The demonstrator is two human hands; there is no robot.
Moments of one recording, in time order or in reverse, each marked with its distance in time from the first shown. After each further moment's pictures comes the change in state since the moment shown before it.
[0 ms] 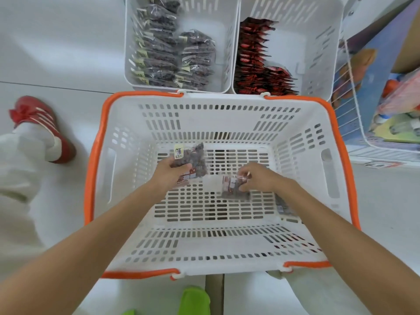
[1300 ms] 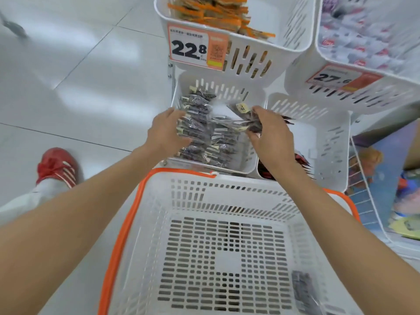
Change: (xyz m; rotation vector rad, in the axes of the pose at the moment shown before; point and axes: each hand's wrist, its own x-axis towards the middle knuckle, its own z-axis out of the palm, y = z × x) left_hand 0.073 0.220 -0.090 0.836 0.417 0.757; right_hand 0.043 -0.183 -0.186 -0.297 1.096 -0.320
